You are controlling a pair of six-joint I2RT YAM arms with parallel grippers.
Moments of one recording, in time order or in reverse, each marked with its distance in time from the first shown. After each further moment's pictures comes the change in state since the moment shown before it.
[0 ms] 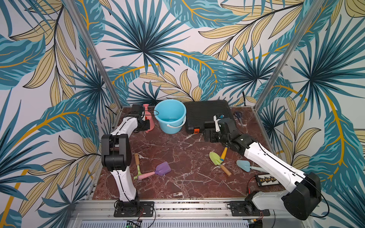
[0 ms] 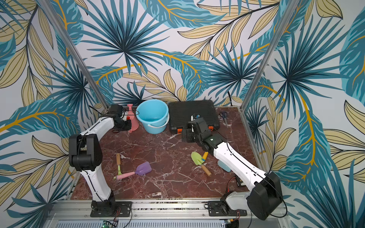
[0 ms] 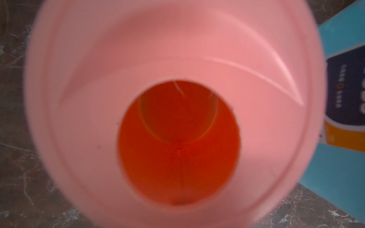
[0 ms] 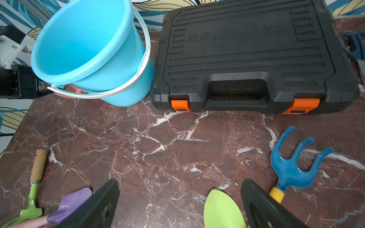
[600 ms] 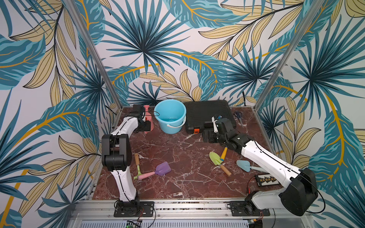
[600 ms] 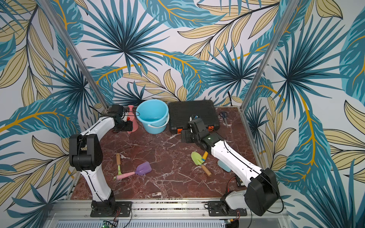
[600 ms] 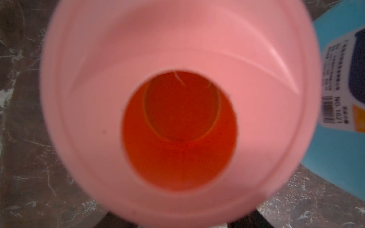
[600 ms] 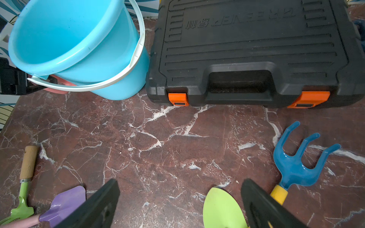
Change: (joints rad) left arm -0.004 -0.011 0.001 -0.035 -0.054 0.048; right arm 0.001 0.050 0.003 -0.003 -0.001 0.006
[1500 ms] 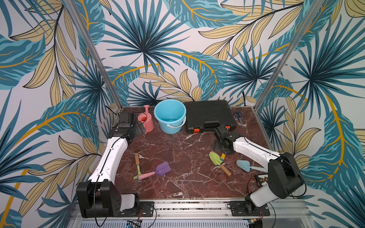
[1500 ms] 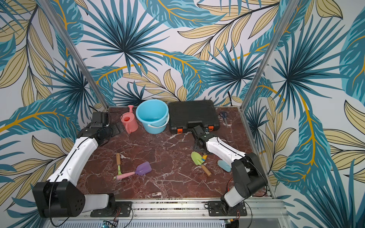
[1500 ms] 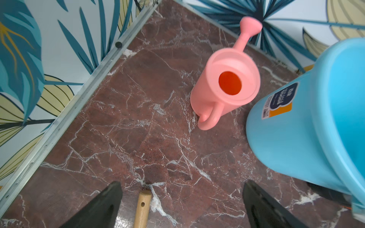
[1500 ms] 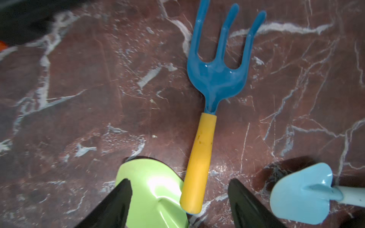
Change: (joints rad) left arm 0.000 -0.641 -0.362 0.000 -0.173 -0.476; right arm -0.108 0.201 -0.086 -0.251 0.182 0.298
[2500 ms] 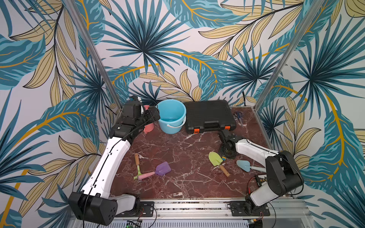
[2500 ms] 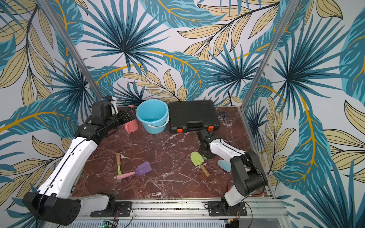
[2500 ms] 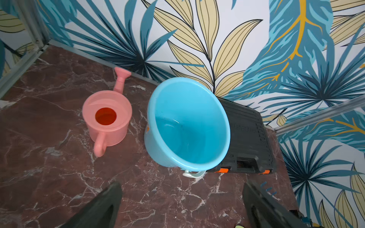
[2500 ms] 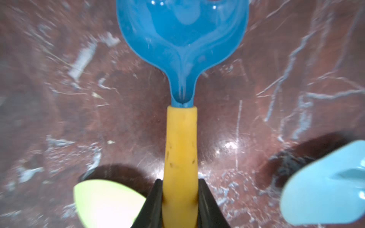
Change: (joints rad) left arm -0.213 -0.010 0.209 0.106 0.229 -0.051; right arm -0.090 -0.034 -0.098 0.051 -0.081 0.080
